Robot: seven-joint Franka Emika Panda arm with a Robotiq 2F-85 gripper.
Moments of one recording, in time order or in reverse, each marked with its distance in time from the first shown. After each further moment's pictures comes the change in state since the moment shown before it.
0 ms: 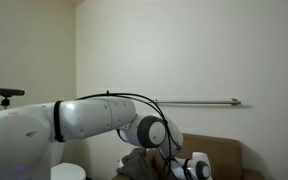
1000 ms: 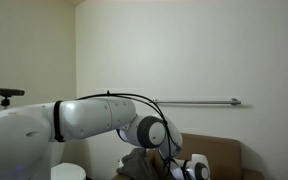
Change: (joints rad) arm 0.001 0.001 0.011 -0.020 -0.001 -0.031 -0.048
